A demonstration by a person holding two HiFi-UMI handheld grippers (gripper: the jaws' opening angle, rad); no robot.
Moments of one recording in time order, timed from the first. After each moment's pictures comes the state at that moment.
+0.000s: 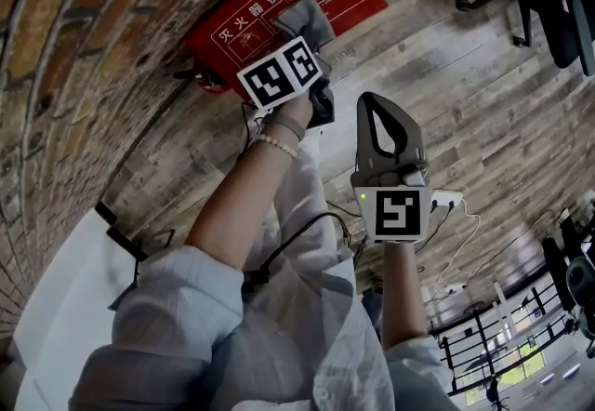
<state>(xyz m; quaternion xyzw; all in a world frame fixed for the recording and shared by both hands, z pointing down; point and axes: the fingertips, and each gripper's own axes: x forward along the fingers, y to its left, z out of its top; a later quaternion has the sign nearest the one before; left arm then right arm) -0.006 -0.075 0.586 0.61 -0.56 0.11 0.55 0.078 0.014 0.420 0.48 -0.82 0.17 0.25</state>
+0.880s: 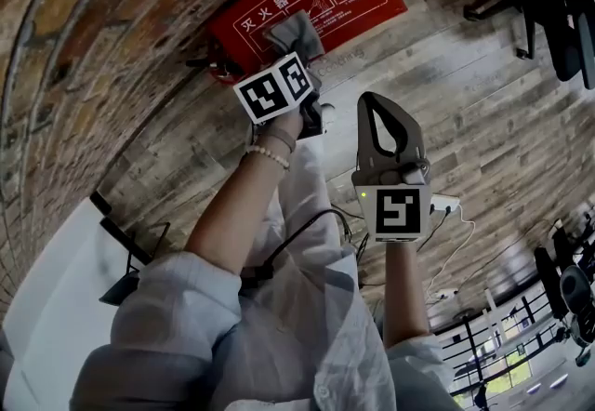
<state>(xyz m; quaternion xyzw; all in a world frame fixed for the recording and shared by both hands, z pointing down) -0.066 -0.035 0.586 0.59 -0.58 0.14 0.54 0.040 0.021 0.410 0.46 -0.84 0.16 0.26</state>
